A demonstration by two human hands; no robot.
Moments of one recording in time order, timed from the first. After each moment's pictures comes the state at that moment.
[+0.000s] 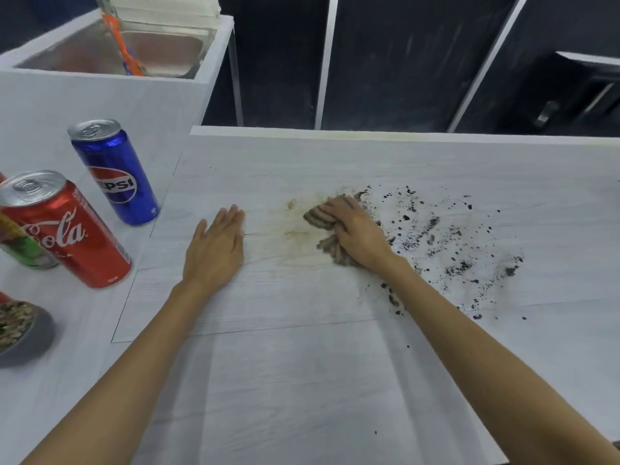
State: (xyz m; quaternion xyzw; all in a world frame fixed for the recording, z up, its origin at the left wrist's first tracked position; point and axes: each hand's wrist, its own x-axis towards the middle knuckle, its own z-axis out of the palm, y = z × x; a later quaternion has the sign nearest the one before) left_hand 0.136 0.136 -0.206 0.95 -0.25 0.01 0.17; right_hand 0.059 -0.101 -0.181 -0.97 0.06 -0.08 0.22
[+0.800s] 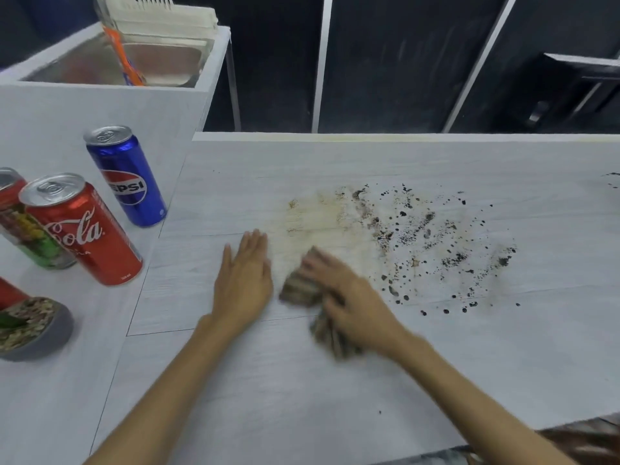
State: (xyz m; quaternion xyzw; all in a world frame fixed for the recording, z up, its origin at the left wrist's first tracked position) left_hand 0.066 0.124 -0.193 0.94 -0.25 -0.01 0.23; right_hand -0.048 -0.026 -0.175 -0.93 -0.03 -0.06 0.35
